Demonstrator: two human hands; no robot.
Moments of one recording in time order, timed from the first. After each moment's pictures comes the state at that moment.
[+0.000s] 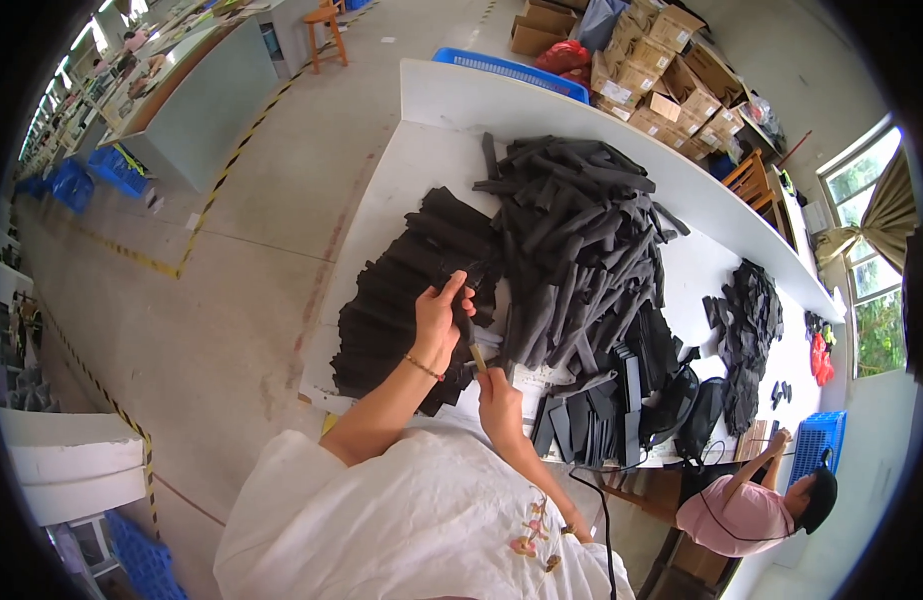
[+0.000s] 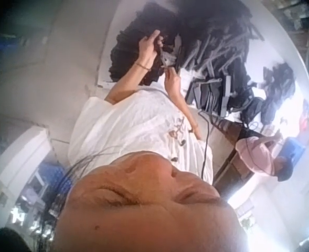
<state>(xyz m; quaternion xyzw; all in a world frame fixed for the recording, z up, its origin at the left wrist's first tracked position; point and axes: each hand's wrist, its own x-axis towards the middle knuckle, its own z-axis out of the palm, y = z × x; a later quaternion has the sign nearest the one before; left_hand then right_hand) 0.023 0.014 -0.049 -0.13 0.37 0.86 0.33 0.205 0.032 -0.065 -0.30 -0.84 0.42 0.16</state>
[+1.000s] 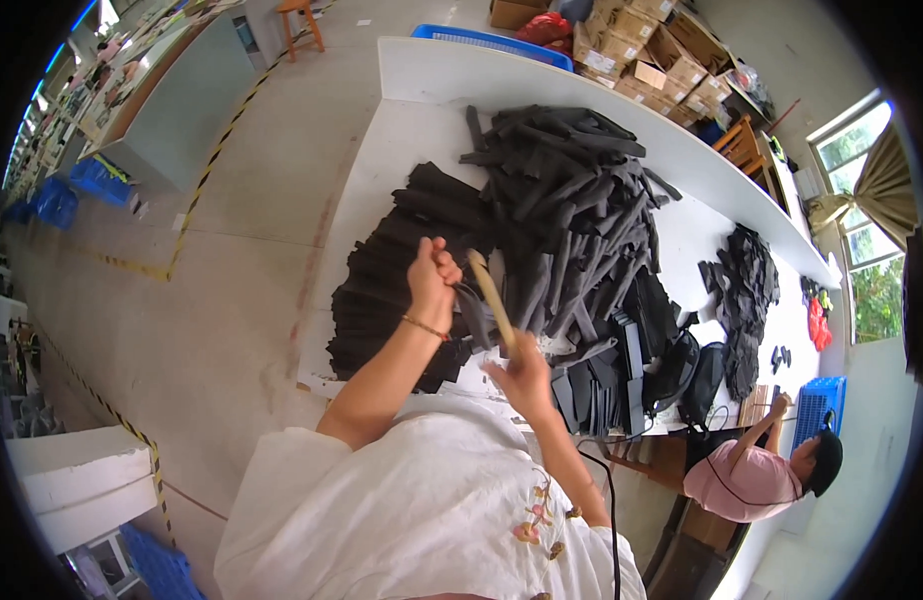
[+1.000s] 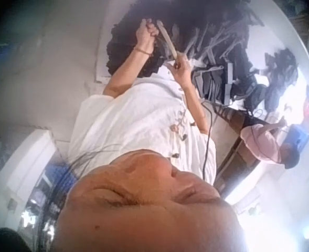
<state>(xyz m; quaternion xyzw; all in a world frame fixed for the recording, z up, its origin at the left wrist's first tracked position) -0.001 0.025 -0.087 -0.17 0.26 0.89 0.34 0.209 0.058 -0.022 -0.24 -0.82 0.46 0.24</state>
